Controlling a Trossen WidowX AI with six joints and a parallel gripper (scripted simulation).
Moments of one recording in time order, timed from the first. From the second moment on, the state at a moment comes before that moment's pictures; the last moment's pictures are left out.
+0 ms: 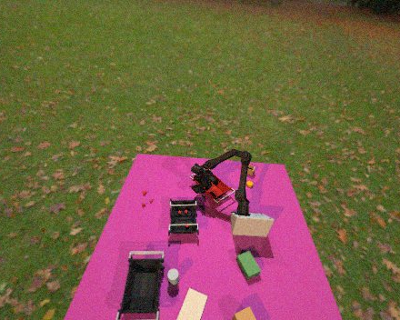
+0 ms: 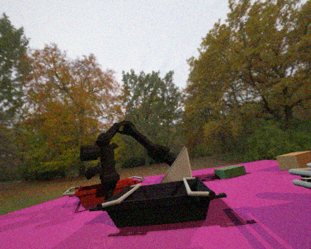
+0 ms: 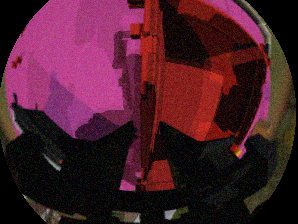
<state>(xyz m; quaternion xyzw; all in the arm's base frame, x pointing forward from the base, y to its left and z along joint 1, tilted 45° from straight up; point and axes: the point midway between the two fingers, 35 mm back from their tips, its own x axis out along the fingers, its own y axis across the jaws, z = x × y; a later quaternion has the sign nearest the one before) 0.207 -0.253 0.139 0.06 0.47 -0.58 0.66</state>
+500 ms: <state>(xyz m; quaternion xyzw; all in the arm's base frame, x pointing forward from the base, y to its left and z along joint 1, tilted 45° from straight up) 0.206 -0.253 0.140 0.06 0.47 -0.58 0.66</state>
